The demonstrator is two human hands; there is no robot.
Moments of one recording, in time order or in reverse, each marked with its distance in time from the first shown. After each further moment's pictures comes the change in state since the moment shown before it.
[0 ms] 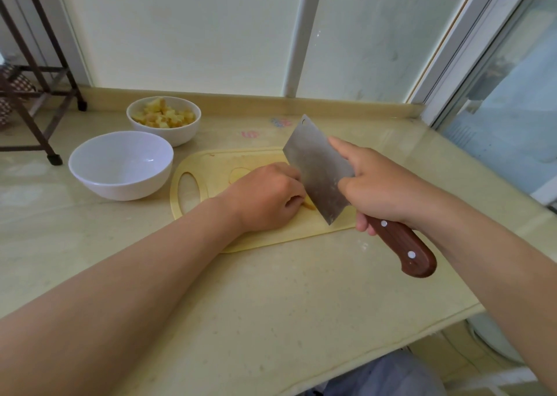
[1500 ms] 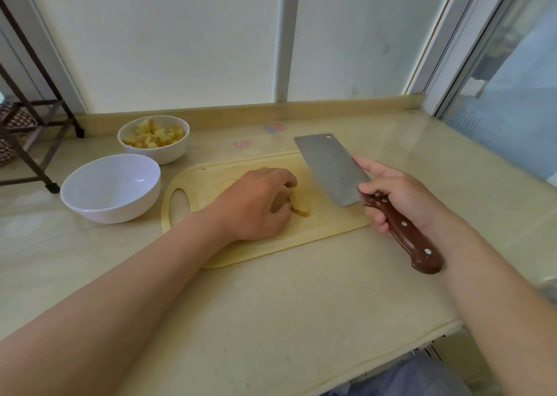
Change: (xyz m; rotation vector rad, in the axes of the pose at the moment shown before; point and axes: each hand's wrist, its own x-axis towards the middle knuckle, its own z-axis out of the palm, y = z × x) left_hand 0.005 0.013 -0.016 -0.074 -0.090 -0.280; right_hand 0.029 0.090 -0.002 0.970 -0.046 0.065
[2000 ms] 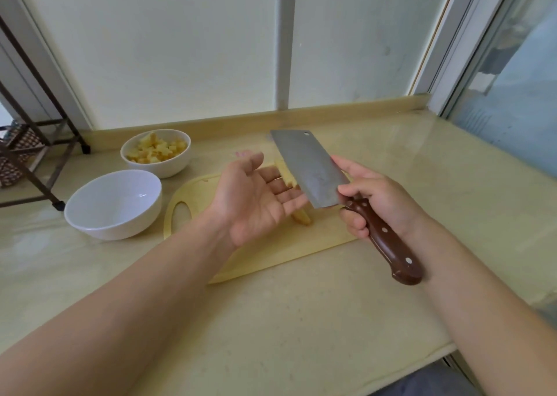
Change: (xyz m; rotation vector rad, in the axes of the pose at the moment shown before) left_hand 0.020 0.029 -0.023 -2.025 0.036 -0.729; right_hand 0.009 -0.002 0.029 0.164 -0.162 -0.052
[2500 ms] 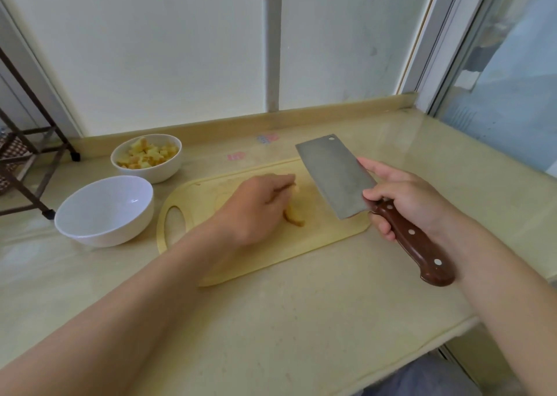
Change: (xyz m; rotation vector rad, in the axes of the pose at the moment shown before) left_hand 0.008 -0.012 -0.020 1.645 0.073 0.520; right_hand -0.029 -0.010 -0.033 -0.277 0.231 0.010
